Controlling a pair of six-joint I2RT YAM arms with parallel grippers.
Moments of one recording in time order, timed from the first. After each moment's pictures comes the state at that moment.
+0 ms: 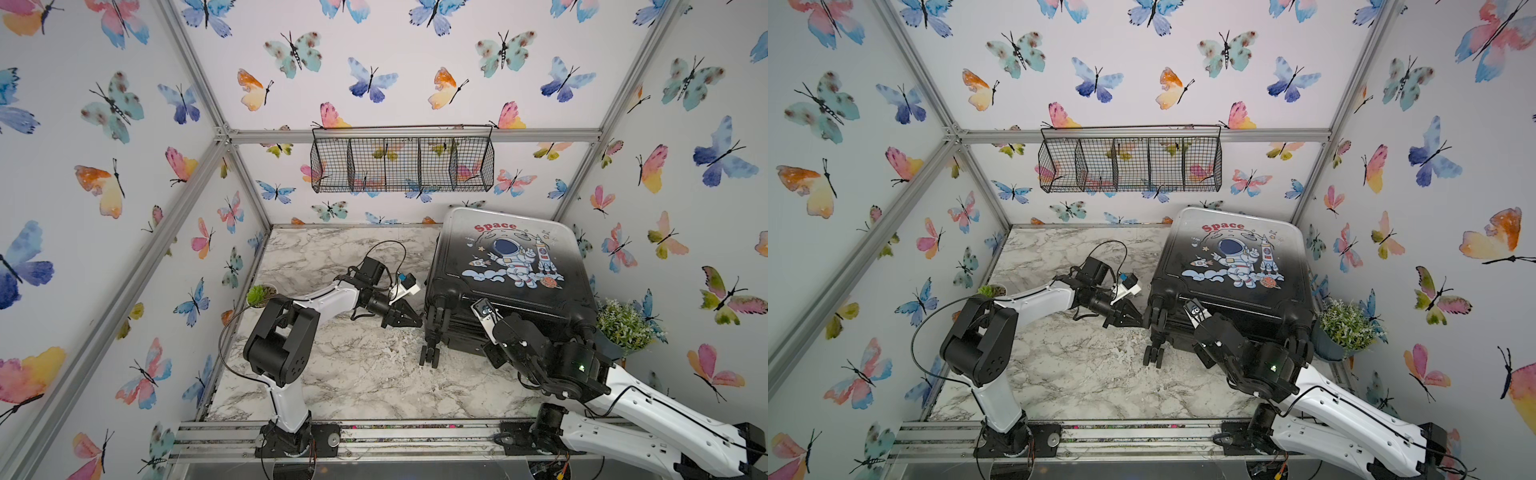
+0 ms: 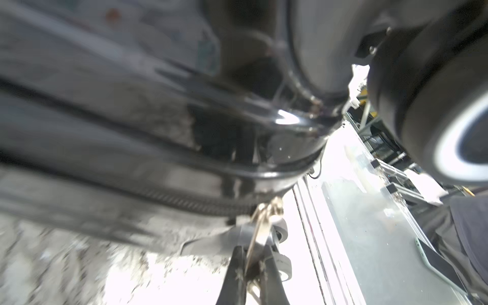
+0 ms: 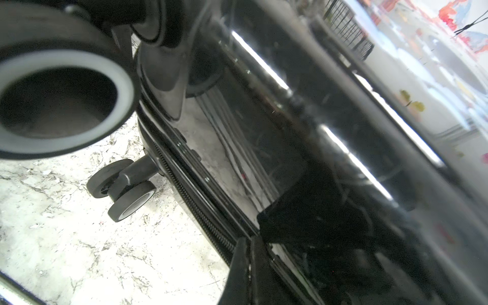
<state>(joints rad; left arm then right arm) -0.50 1.79 1.14 -0.43 1.22 0.55 1.03 0.82 0.86 -0.84 0.53 0.08</state>
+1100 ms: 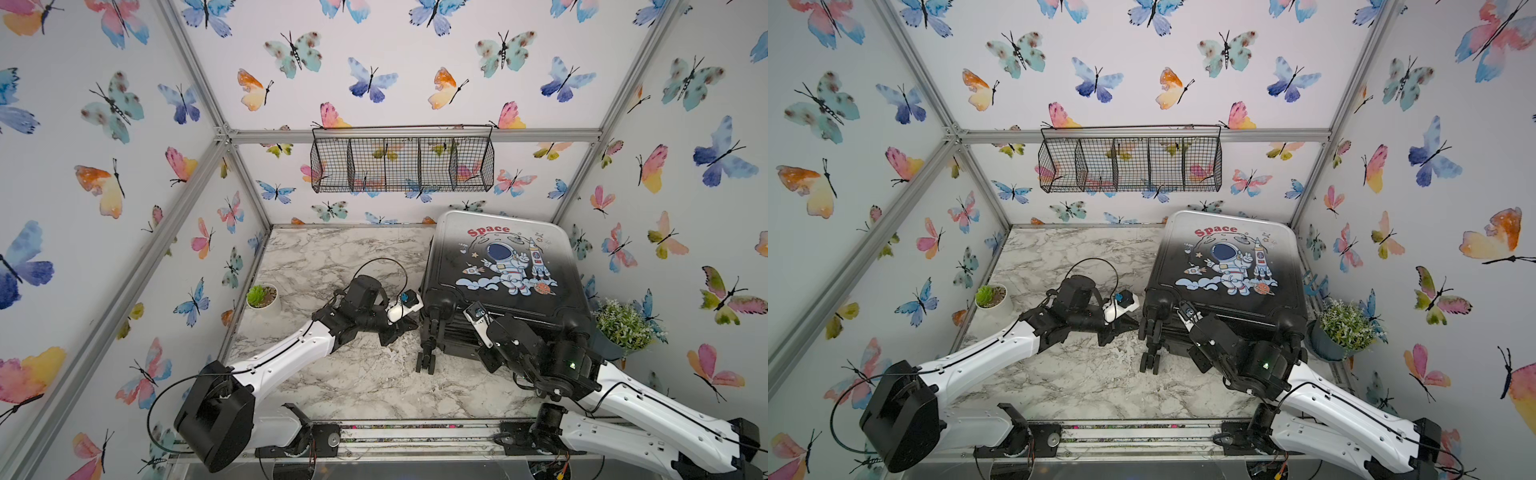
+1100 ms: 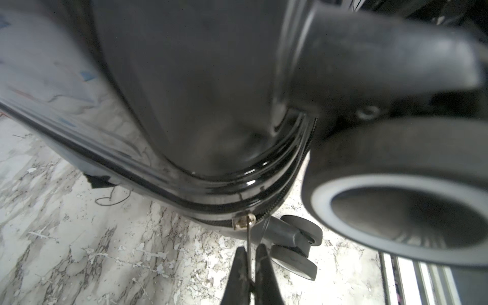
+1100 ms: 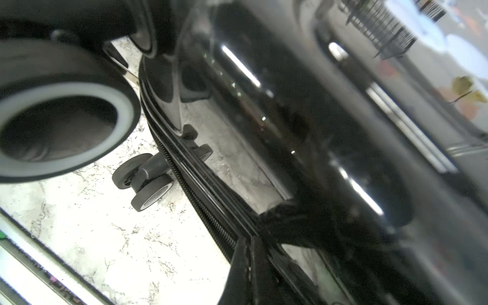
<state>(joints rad) -0.69 1.29 0.83 -0.22 0.60 0.37 1.02 0.86 0.85 -0.82 0.39 0.11</state>
